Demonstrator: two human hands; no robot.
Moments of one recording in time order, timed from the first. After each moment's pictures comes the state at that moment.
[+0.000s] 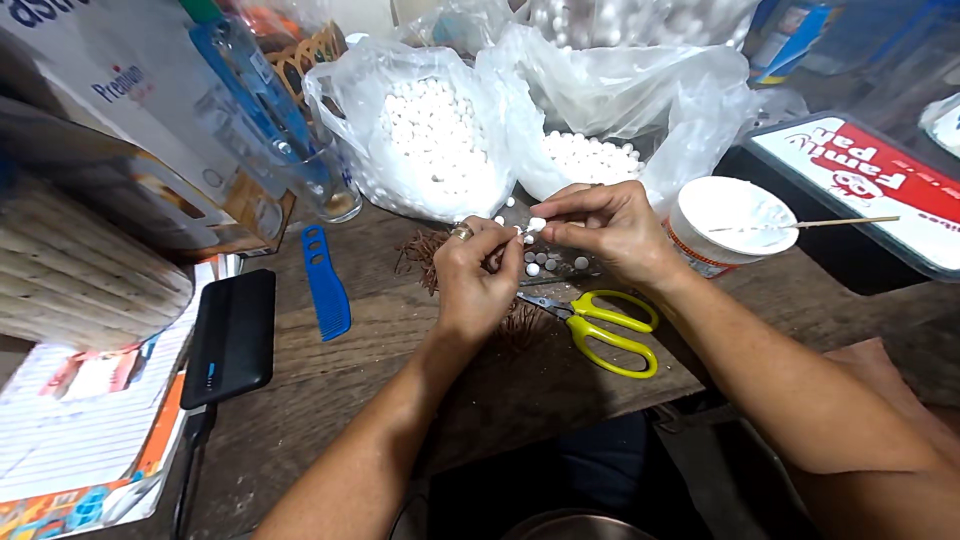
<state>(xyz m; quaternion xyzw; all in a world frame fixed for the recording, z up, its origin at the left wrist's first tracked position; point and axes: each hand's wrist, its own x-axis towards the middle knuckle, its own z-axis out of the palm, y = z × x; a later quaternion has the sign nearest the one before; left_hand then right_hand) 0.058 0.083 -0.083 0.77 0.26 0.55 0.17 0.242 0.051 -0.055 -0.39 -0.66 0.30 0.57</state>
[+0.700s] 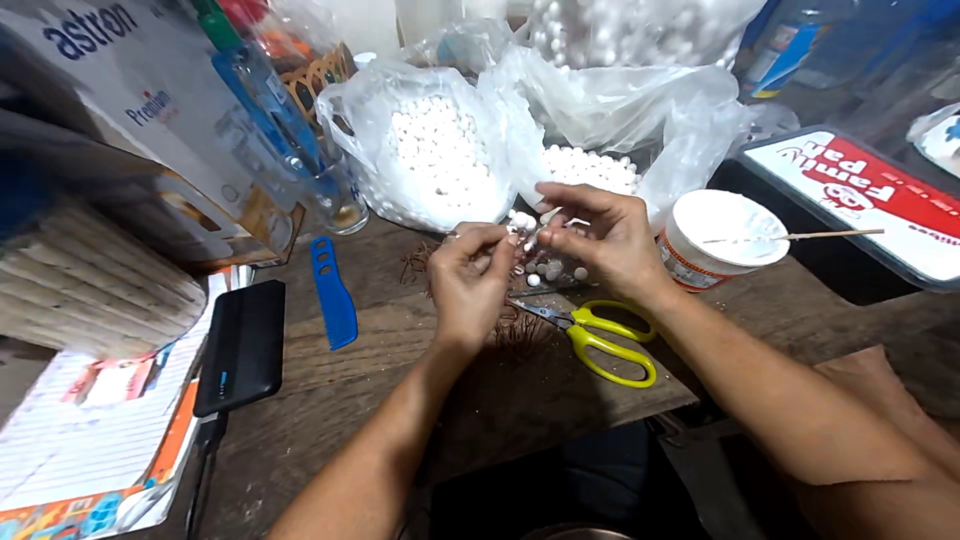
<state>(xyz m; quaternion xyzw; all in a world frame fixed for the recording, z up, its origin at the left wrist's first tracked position) 0.058 0.077 -0.070 0.68 0.27 0.58 0.35 0.234 0.047 -0.056 -0.41 -0.65 0.24 0.59</state>
